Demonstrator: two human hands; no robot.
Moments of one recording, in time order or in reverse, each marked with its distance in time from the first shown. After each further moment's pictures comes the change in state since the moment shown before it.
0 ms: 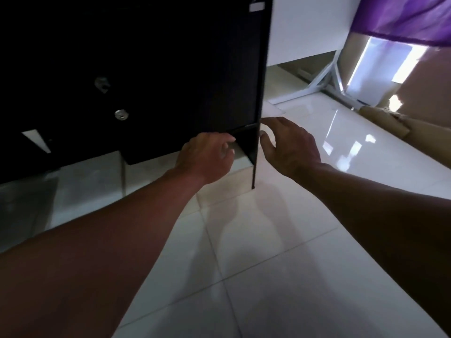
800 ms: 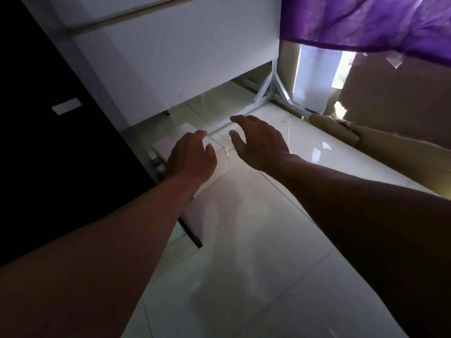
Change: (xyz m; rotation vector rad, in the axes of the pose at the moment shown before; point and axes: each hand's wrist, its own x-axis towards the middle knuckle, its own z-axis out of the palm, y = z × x) left_hand 0.238 0.155 0.112 0.013 -0.014 -0.077; right_hand 0.154 0.221 -0.030 0.123 -0.018 0.127
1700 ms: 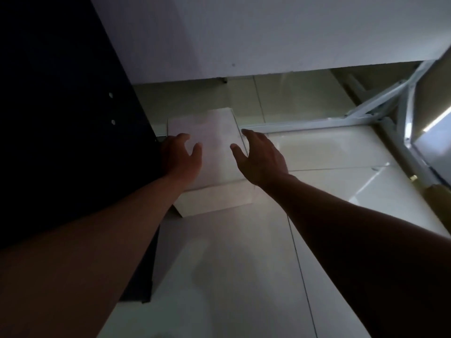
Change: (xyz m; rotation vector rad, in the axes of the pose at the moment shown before) left_hand 0.190 -0.125 0.169 -0.160 0.243 -0.663; right_hand 0.207 0.132 0.249 0.144 -0.398 -0.137
